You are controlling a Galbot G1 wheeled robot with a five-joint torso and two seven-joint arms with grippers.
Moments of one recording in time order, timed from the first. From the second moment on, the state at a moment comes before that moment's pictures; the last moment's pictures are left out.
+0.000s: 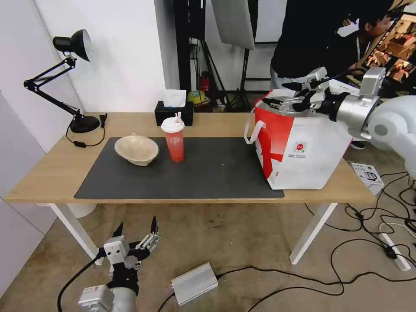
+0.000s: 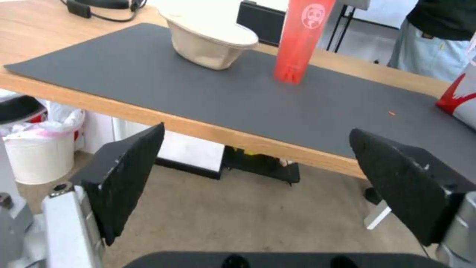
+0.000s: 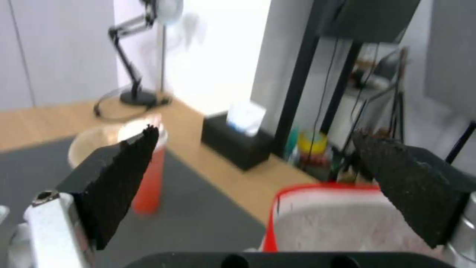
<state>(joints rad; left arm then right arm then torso) 1.92 -1.59 -0.46 -2.39 -0.15 0.08 -0.13 -0.14 0.45 -0.25 1.79 1.16 -0.21 -0.23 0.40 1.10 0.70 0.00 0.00</state>
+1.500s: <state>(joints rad) 1.91 -1.58 -0.46 -2.39 -0.15 0.06 -0.13 -1.35 0.72 0.19 2.32 0.62 0.30 0.48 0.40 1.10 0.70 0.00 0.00</state>
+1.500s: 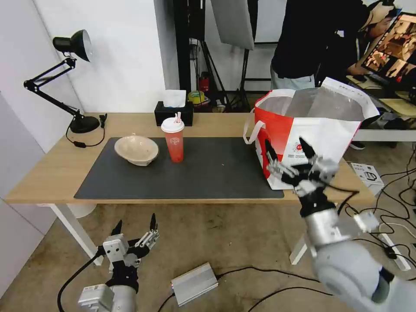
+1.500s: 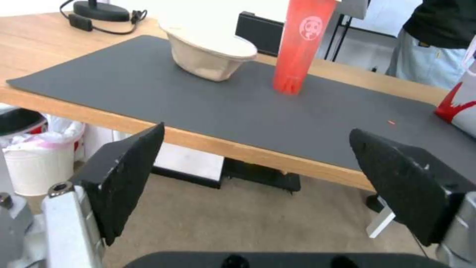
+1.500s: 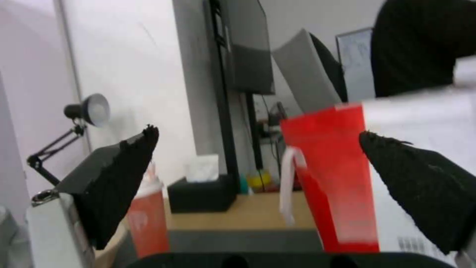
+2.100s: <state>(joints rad) 1.91 -1.58 -0.46 -2.38 -0.14 0.05 -0.12 -1.47 0.84 0.13 2.27 0.47 0.36 0.51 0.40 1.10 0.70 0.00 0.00</state>
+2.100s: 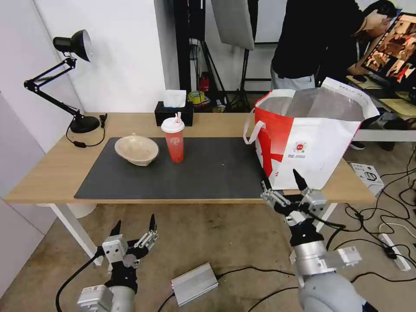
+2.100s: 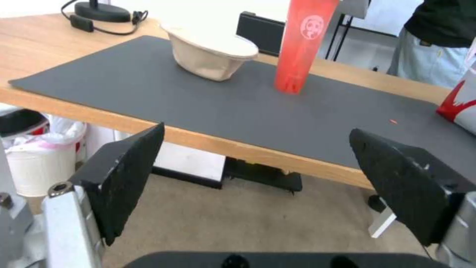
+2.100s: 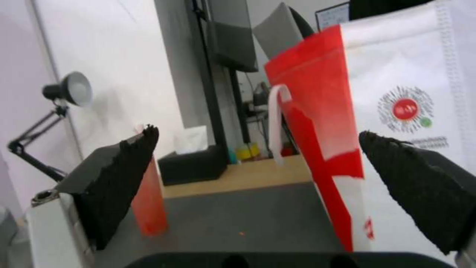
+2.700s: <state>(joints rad) 1.91 -1.58 -0.47 -2.38 -0.14 0.05 -0.12 -1.58 0.82 0.12 2.28 0.44 0.31 0.51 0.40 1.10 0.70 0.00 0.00</state>
